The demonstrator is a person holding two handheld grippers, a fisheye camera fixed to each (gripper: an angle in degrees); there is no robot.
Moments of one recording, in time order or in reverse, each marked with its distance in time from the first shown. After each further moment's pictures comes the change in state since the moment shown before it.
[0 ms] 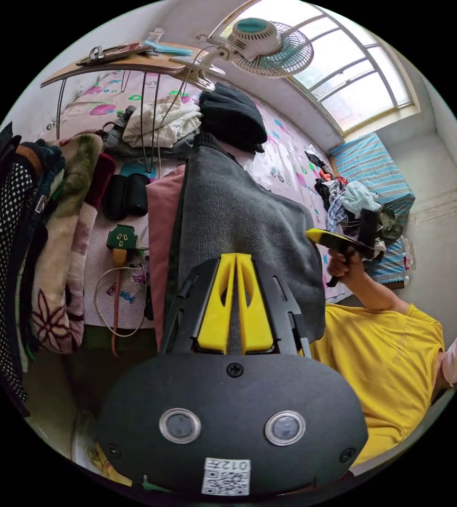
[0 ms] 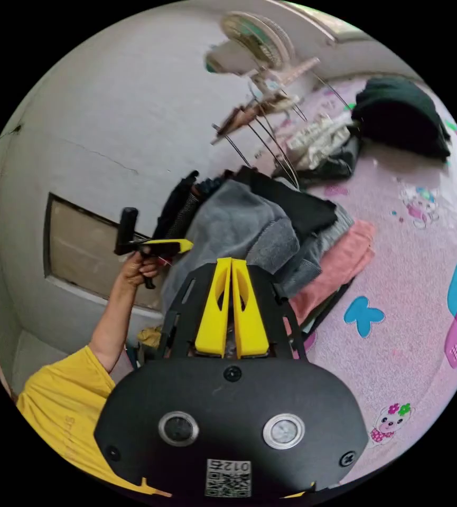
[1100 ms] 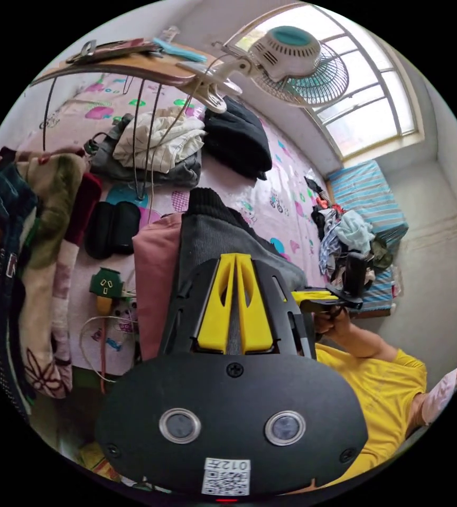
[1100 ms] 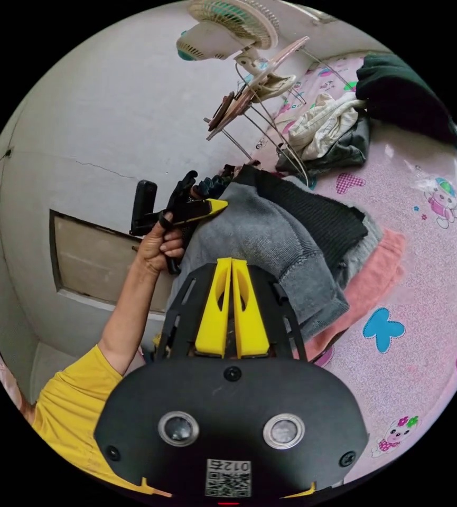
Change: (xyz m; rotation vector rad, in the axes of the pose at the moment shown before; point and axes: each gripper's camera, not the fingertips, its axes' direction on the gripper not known) left arm -0.018 -0.131 0.014 0.073 0.079 -0.076; right arm 0.011 -0.078 0.091 -0.061 -0.063 0.078
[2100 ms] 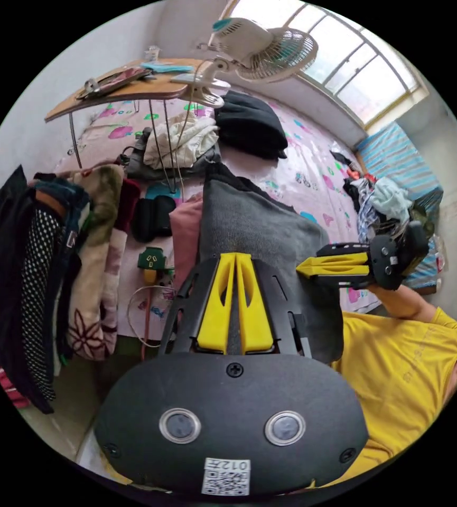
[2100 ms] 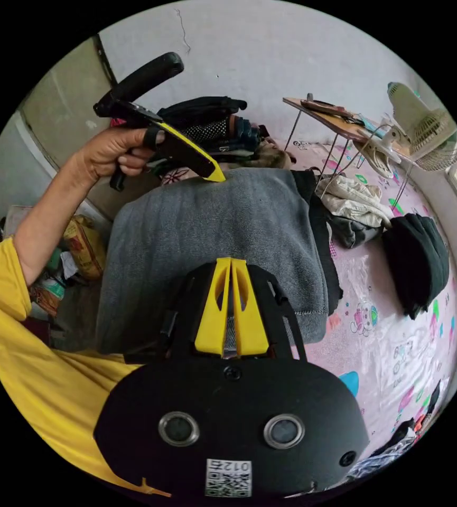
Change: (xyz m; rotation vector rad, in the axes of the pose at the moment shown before) left arm 0.089 0.076 -0.057 -0.038 -0.287 0.106; right arm -0.153 0.071 0.095 -0.304 0.567 -0.696
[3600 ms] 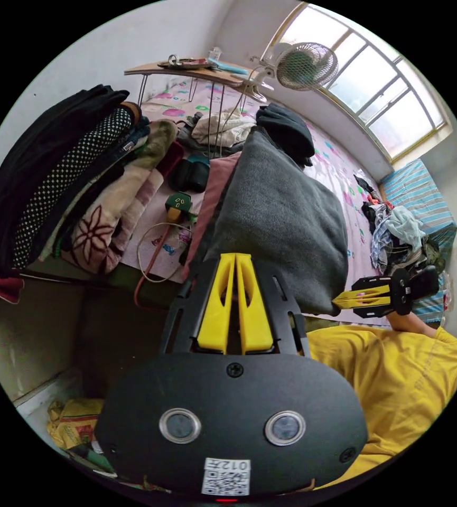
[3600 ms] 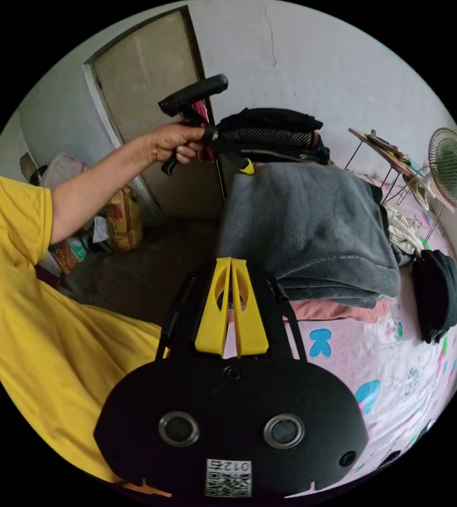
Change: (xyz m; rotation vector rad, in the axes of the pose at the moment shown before) left arm 0.066 0.221 -0.094 0.095 -0.082 -0.213; right arm -0.184 0.154 -0.058 0.071 -0.119 -0.241
